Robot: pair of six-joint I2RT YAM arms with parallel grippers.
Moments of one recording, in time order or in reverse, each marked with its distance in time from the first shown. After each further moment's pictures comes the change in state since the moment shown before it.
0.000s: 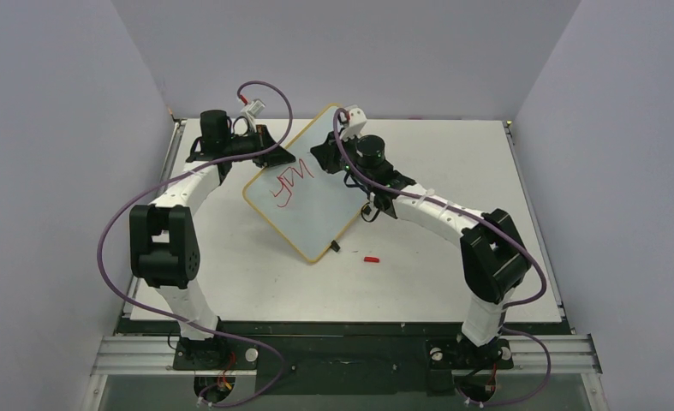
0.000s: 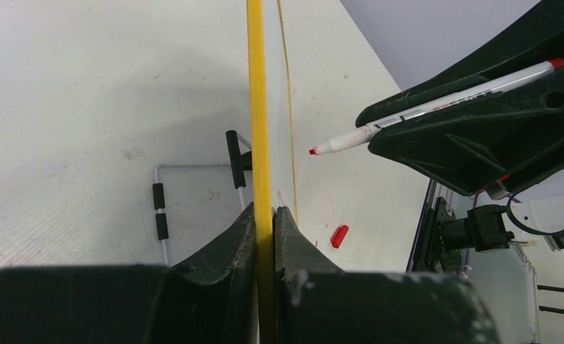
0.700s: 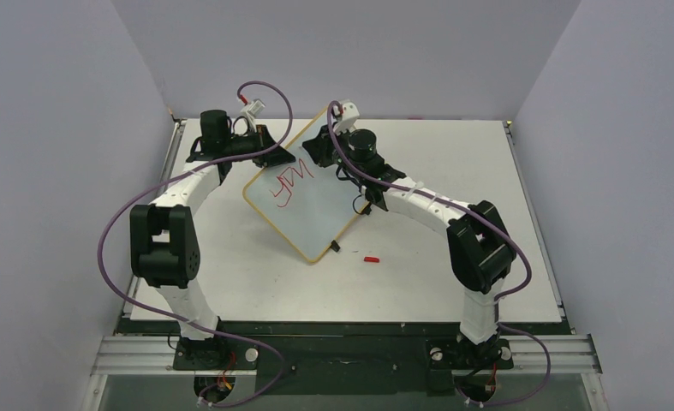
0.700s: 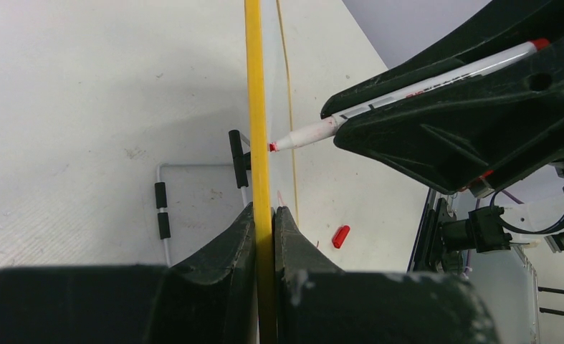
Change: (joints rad) left arm 0.000 0.002 0.001 0.003 0.003 -0.002; right arm 0.000 0.108 0.131 0.019 -0.022 0.038
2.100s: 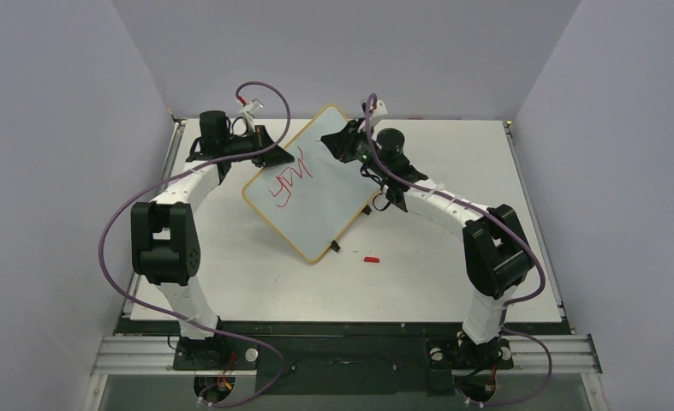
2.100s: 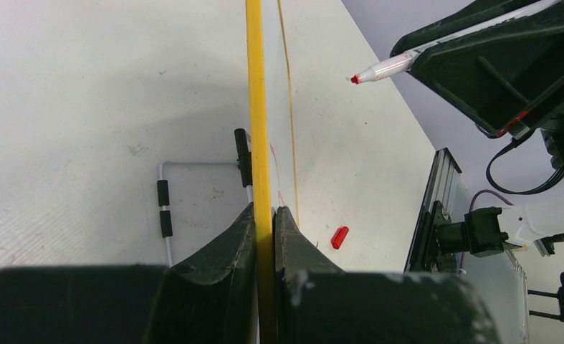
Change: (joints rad) left arm 0.011 0.022 0.004 0.007 0.001 -0.020; right arm -0.108 -0.092 -0.143 0.121 -0.117 0.129
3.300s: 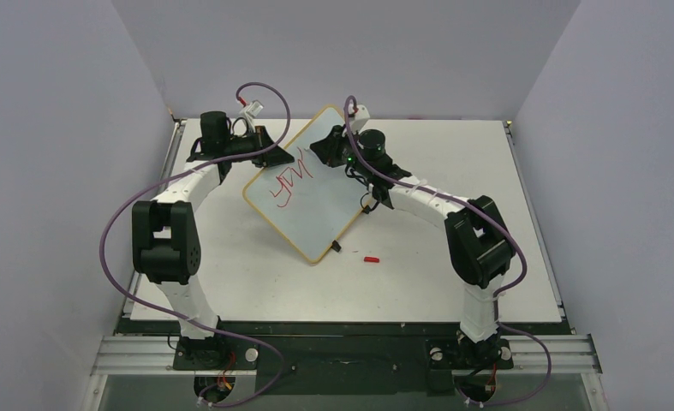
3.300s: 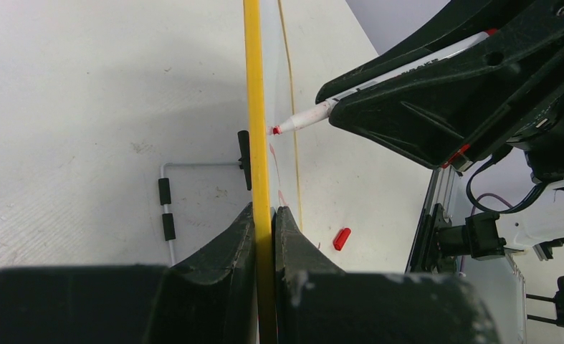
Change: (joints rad) left arm 0.001 0.013 0.002 0.005 -0.006 -0.007; right arm 0.039 0.132 0.102 -0.070 0.023 0.004
